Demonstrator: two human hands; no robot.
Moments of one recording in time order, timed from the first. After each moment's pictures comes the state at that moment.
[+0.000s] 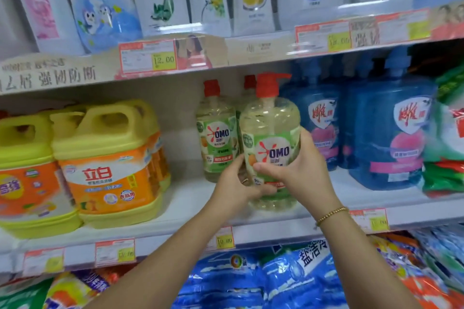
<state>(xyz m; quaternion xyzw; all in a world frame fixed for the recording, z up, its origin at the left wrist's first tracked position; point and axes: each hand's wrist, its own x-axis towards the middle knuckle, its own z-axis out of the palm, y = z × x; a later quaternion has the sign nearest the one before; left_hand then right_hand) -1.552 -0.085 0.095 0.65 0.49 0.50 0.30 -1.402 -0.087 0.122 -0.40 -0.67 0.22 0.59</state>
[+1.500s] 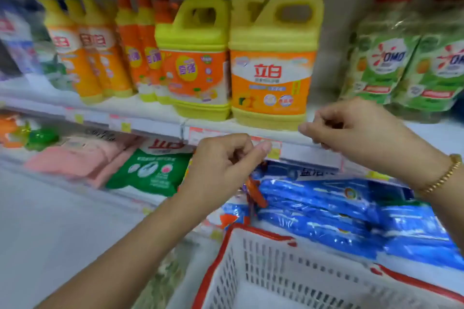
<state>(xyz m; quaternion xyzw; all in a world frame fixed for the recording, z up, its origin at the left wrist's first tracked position) -1.742 -0.297 0.066 0.58 0.60 0.54 0.10 -1.567 -0.189 0.139 -0.33 -0.90 0.16 0.23</state>
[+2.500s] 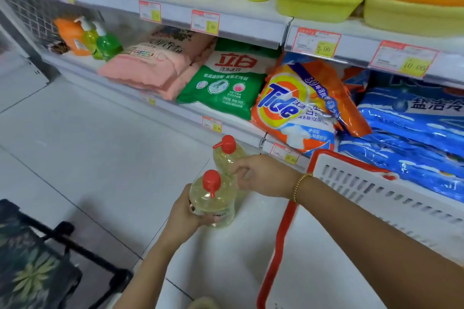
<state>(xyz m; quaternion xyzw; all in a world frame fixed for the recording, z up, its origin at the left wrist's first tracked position) -1.871 -0.516 -0.189 0.26 0.79 0.47 0.31 -1.763 -0.327 -0.089 -0.18 -0.90 0.38 -0.08</state>
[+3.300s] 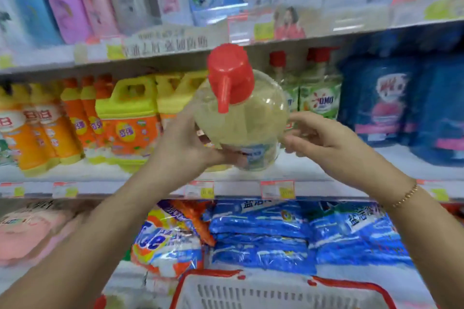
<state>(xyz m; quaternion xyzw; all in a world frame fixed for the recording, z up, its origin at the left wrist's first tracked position) -1.669 -0.266 0.175 0.66 0.51 0.53 0.13 -1.450 -0.178 0.156 -0.27 -0.83 0.29 0.40</state>
